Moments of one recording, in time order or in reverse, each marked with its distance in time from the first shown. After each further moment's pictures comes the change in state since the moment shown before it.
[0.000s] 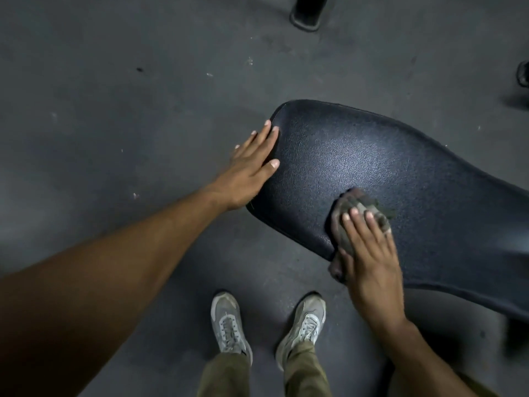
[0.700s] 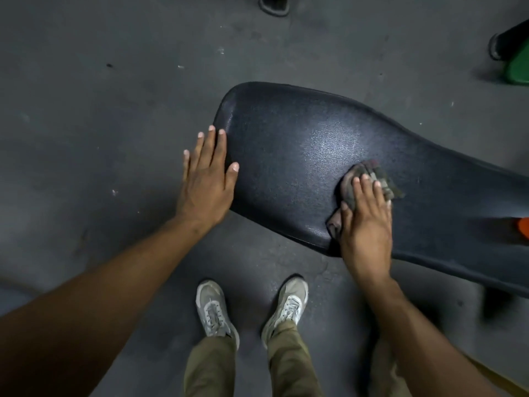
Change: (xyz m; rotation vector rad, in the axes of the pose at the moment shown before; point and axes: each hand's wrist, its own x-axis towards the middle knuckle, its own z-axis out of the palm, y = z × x) left_hand -0.037 0.040 0.059 0.308 0.336 -0.188; right_hand 0.004 0.062 -0.016 0.042 0.049 0.359
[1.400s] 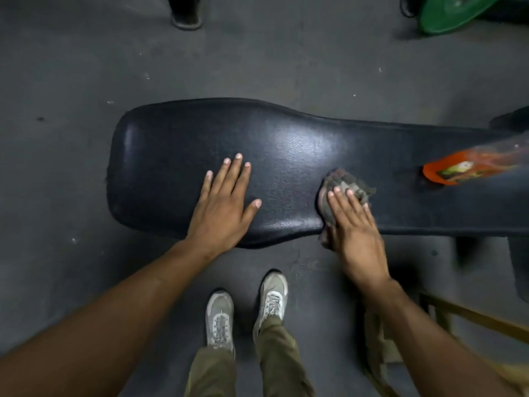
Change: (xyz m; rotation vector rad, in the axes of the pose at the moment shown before) left_hand -0.023 0.165 0.063 0.225 -0.220 0.396; right_hand -0.042 0.154 -0.050 -0.036 -0.093 -0.080
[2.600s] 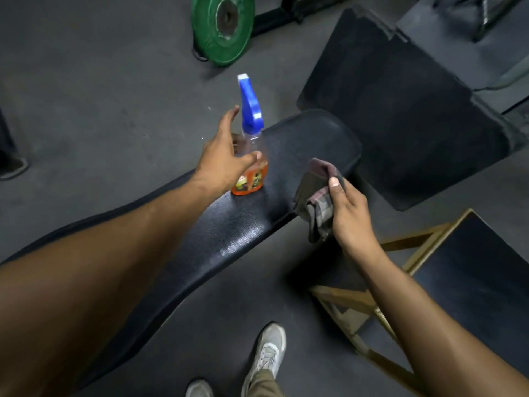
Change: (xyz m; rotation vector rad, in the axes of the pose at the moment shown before) left_hand 0.175 0.377 -0.025 -0.631 -0.208 0.316; right_hand -0.100 0.165 -0.179 1.173 0.750 0.644
